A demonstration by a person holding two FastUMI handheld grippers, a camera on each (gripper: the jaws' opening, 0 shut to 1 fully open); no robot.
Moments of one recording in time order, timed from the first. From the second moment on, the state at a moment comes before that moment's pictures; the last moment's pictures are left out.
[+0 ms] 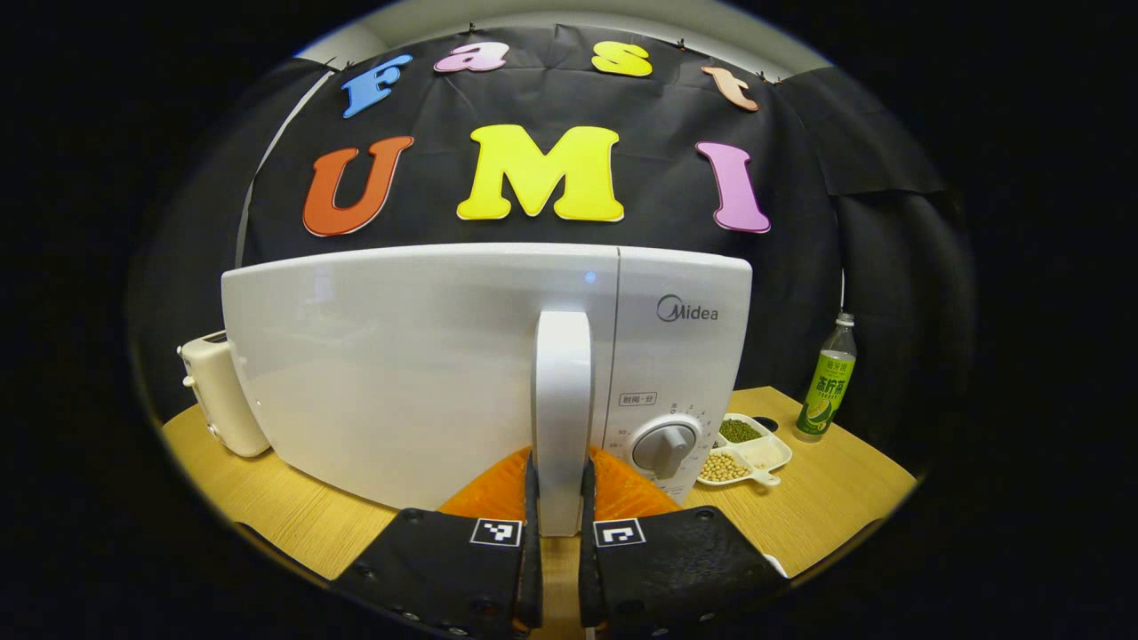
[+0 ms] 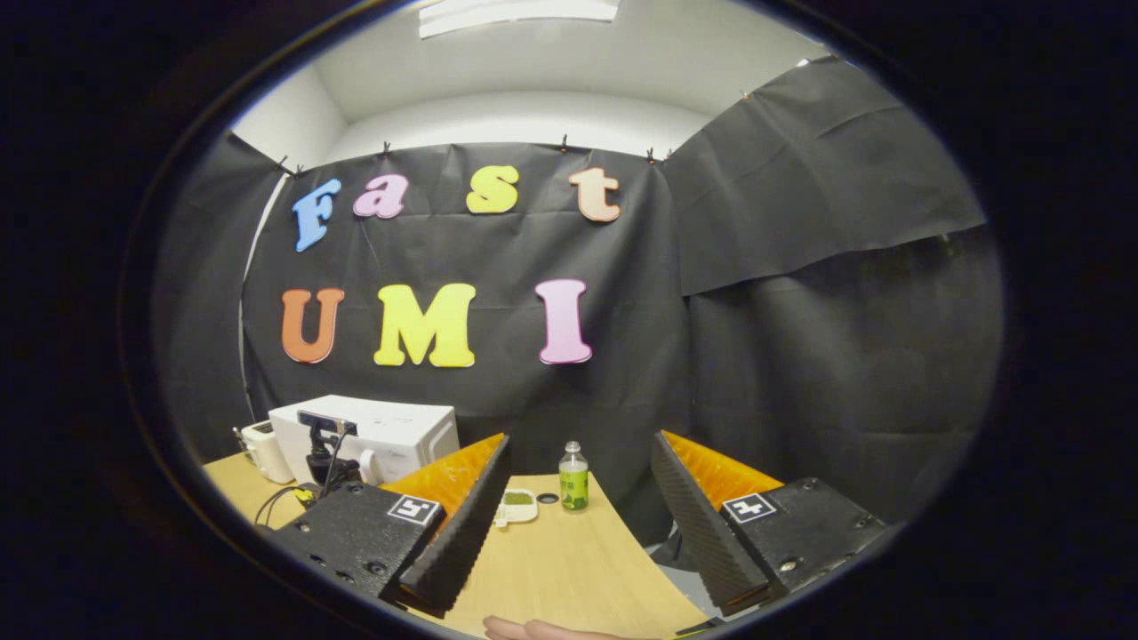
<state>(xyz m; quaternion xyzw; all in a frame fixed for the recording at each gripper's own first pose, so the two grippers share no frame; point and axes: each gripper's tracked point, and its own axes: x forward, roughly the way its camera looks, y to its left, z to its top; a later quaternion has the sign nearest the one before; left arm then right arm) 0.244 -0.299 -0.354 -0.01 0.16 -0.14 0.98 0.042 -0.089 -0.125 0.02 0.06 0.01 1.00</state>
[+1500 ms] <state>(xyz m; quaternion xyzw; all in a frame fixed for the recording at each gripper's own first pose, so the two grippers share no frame) -0.024 -0.013 -0.284 -0.01 0.16 -0.06 0.99 0.009 0.024 -0.175 -0.03 0.11 0.09 0.99</state>
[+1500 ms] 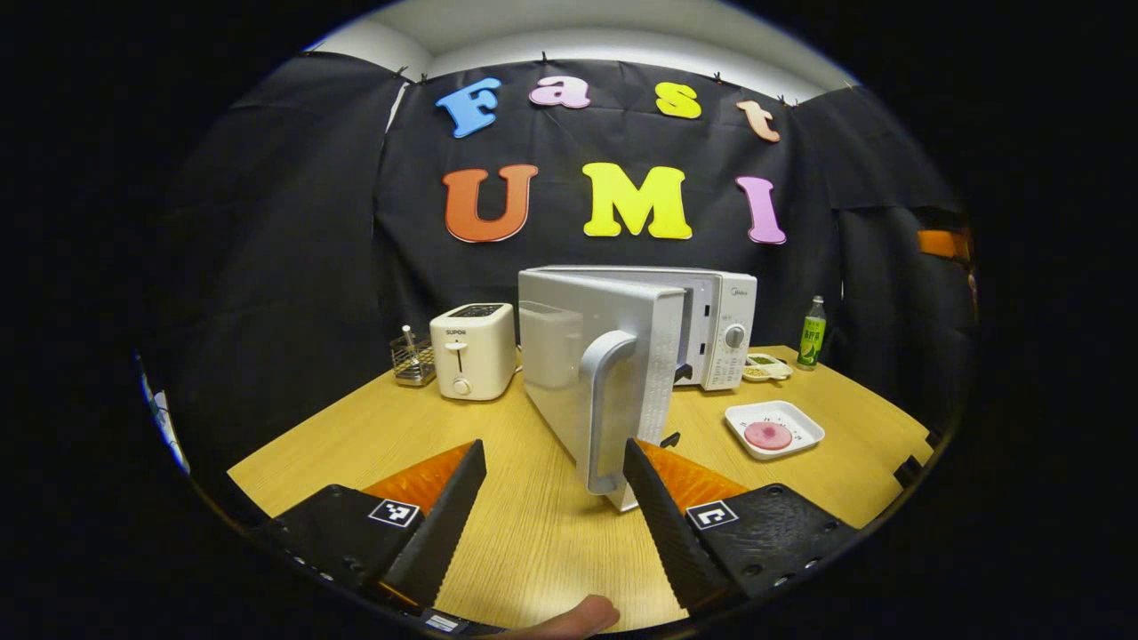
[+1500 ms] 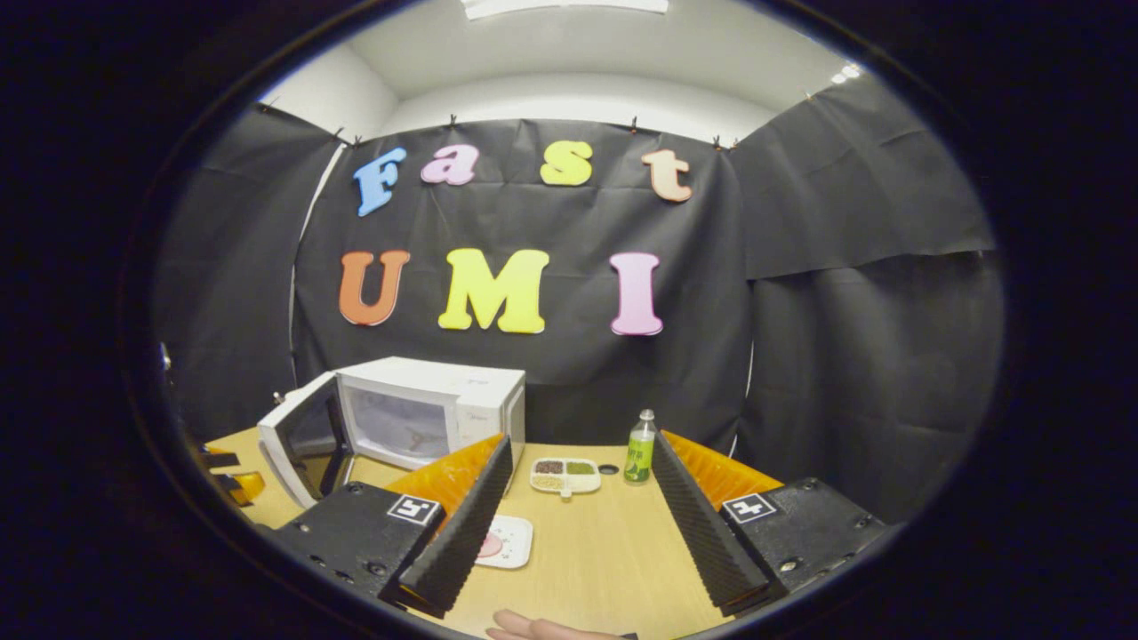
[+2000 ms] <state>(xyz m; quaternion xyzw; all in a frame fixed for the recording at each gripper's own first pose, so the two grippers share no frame) -0.023 0.000 -0.174 -0.02 0.09 -0.03 1.00 0.078 0.065 -0.290 -0.04 0.34 0.16 0.93</state>
